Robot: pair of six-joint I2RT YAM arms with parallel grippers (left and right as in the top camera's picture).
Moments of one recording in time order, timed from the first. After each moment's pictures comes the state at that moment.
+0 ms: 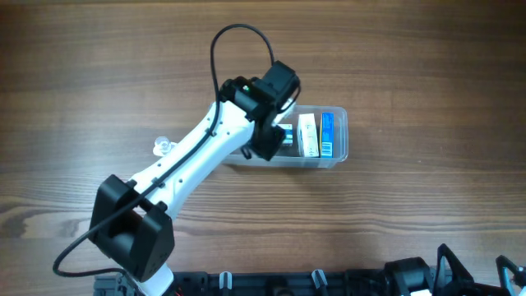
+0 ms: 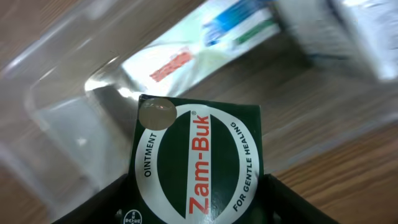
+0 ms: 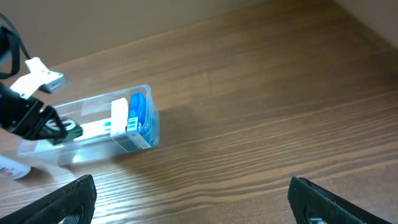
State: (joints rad) left arm -0.66 1.82 1.55 -1.17 -0.08 -0.03; right arm 0.17 0.31 1.38 -1.59 0.20 0.33
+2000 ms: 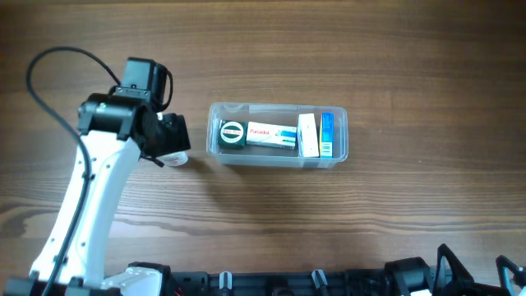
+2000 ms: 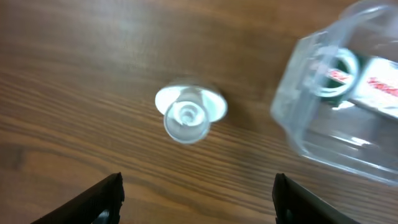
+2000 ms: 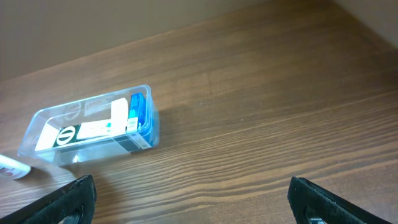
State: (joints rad) left arm -0.15 1.42 1.32 -1.27 -0.11 -0.39; right arm 0.17 0.31 1.38 -1.59 0.20 0.33
